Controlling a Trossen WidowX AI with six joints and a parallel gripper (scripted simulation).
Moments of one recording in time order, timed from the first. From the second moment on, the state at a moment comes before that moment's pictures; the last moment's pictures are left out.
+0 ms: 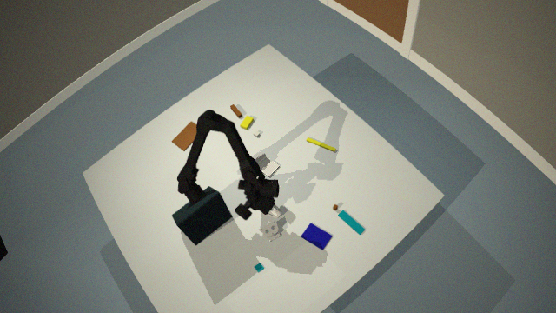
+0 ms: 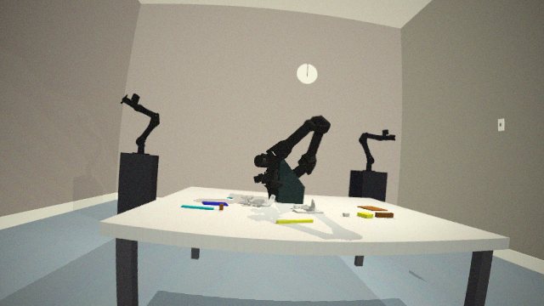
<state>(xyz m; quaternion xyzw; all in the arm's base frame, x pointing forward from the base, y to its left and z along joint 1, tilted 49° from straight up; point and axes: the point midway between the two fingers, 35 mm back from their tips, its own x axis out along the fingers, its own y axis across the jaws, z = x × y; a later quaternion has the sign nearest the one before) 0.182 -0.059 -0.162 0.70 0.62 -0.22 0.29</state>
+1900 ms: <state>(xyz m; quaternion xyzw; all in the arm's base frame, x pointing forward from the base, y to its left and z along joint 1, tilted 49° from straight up) 0.234 -0.058 -0.154 0.70 0.62 -0.22 0.28</state>
